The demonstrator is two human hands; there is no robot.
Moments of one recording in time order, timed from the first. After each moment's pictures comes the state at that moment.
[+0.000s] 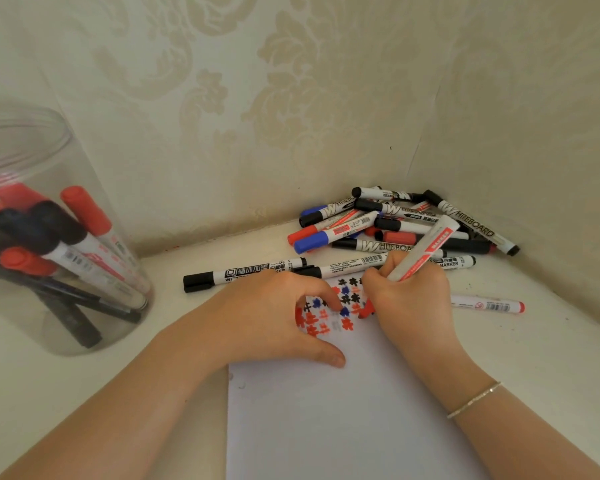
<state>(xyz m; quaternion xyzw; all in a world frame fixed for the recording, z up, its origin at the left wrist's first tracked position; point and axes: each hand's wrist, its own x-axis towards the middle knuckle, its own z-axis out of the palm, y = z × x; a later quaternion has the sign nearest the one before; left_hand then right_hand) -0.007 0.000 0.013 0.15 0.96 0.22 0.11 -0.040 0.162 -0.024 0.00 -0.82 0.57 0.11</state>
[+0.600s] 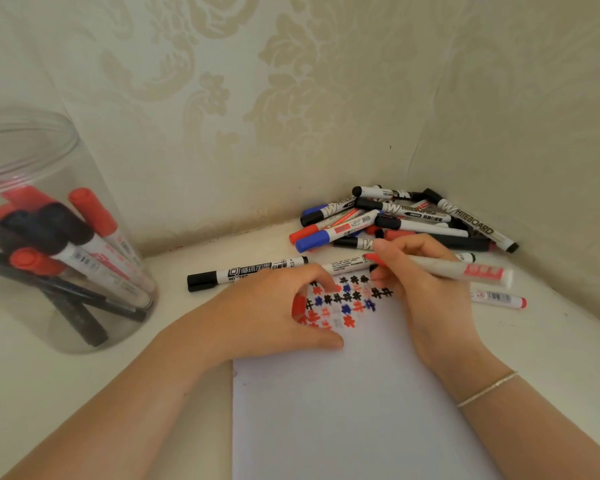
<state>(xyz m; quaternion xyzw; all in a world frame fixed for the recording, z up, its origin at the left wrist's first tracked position) -0.009 -0.008 0.001 0.14 0.94 0.28 0.10 -0.043 0.171 -0.016 0.02 -0.65 0.76 0.07</state>
